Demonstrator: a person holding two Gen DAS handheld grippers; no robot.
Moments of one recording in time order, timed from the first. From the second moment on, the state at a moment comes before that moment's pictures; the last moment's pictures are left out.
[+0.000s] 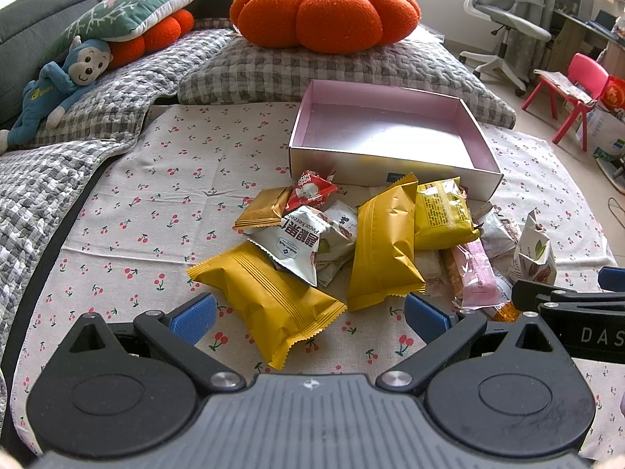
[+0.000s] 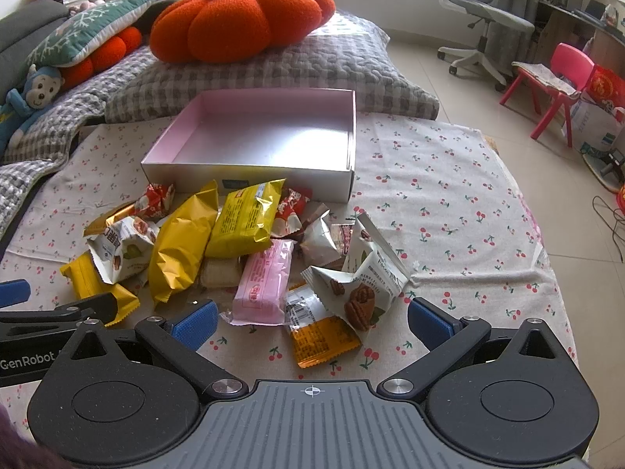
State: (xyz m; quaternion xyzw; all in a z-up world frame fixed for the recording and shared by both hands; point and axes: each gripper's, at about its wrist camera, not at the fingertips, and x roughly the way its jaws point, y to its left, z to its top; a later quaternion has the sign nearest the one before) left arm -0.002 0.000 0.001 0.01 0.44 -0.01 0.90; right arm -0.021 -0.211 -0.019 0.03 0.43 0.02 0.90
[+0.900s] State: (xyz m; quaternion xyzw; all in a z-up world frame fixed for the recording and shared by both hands) left arm 0.034 0.027 0.015 0.02 0.45 -0.05 0.89; right arm 0.012 -0.231 0.010 0.06 0.44 0.05 0.89
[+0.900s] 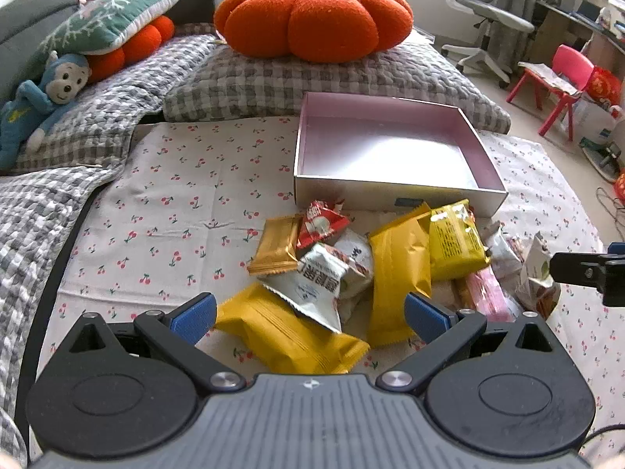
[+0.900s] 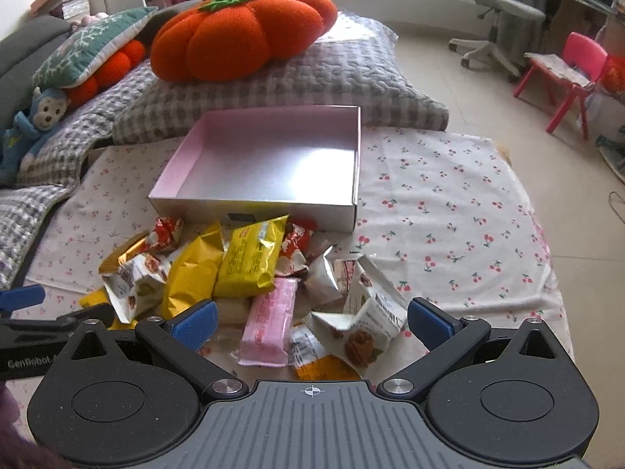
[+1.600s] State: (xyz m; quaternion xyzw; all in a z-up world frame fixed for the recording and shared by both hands) left arm 0.066 0.091 -0.031 -0.12 0.54 -0.06 0.83; right arm 0.061 -0.213 -0.026 0.21 0.51 0.19 0.81
